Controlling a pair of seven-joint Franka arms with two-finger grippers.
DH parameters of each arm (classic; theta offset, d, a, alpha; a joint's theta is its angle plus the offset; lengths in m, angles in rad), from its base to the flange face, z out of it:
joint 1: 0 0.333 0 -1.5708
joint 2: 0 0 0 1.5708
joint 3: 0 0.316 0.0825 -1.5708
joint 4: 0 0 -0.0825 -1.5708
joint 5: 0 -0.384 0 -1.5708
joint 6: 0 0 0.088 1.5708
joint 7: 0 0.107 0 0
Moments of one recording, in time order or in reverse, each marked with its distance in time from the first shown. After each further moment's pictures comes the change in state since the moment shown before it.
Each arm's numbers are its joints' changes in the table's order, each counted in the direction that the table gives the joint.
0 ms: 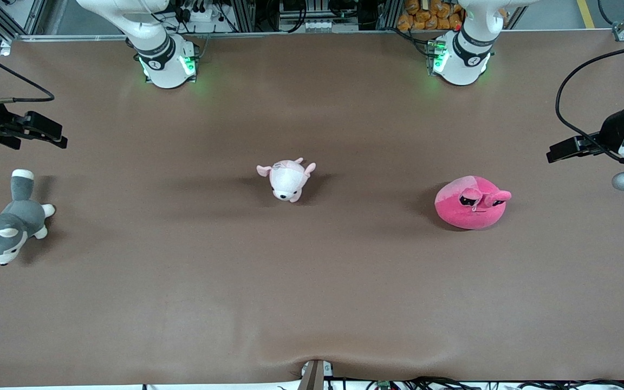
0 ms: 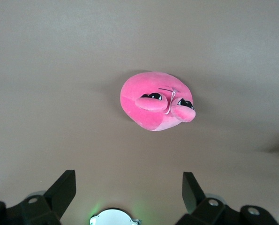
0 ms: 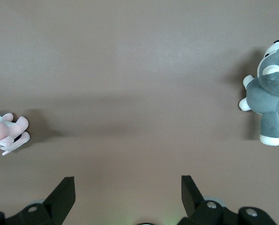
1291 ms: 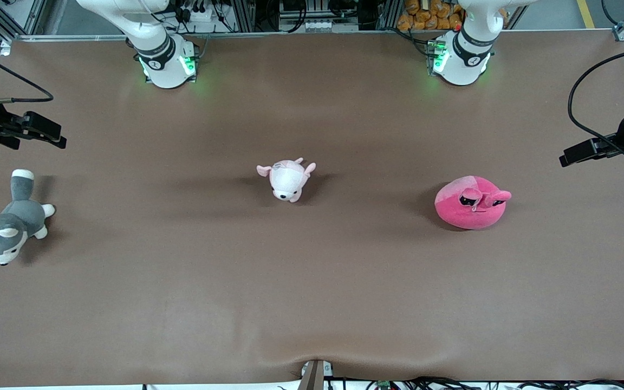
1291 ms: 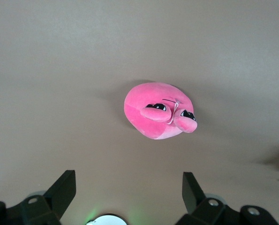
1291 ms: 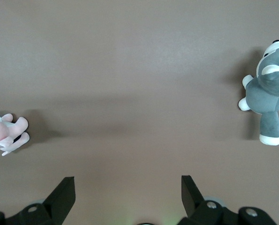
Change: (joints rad) left arm 0.025 0.013 0.001 -0.044 0.000 0.002 -0.035; right arm -0.001 0.000 -0.002 0.000 0.000 0.000 0.000
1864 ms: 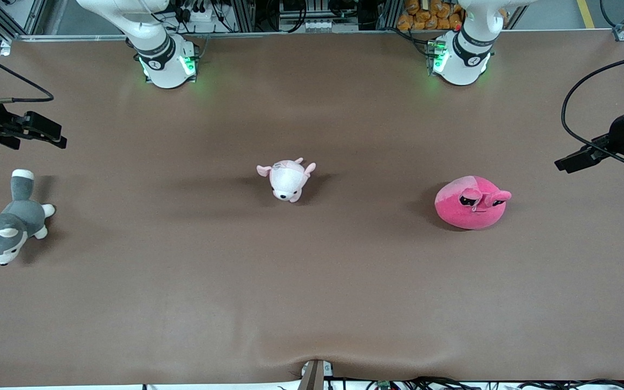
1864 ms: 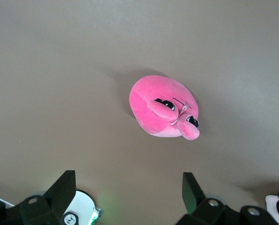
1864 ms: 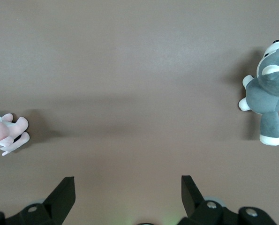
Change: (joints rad) left arm 0.000 0.014 -0.003 0.013 0.000 -0.046 -0.323; right arm 0.001 0.000 0.001 0.000 0.000 0.000 0.000
